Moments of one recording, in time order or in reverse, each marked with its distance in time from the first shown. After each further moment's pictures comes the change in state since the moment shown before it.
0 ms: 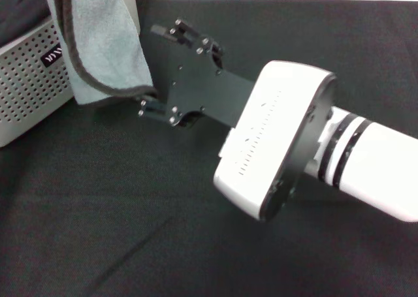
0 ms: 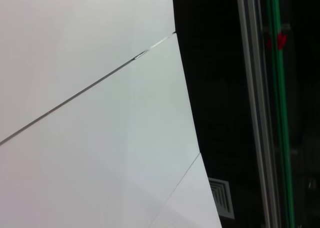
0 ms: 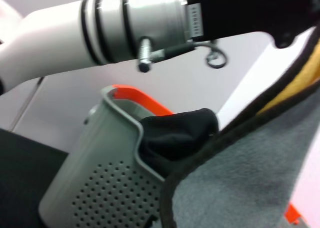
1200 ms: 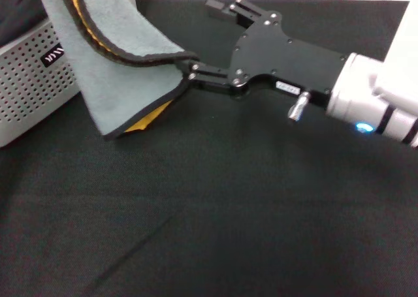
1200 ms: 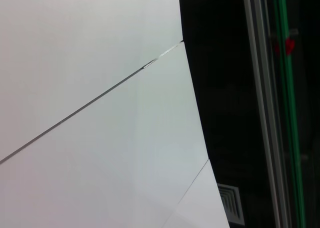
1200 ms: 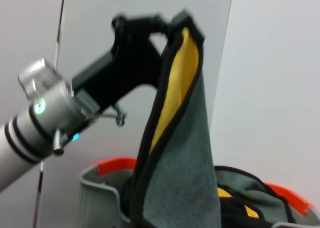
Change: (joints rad) left arm 0.025 0.003 -0.002 -0.013 -0.014 0.006 0.005; right arm 0.008 -0.002 0.420 0.294 0.548 0.694 -0.157
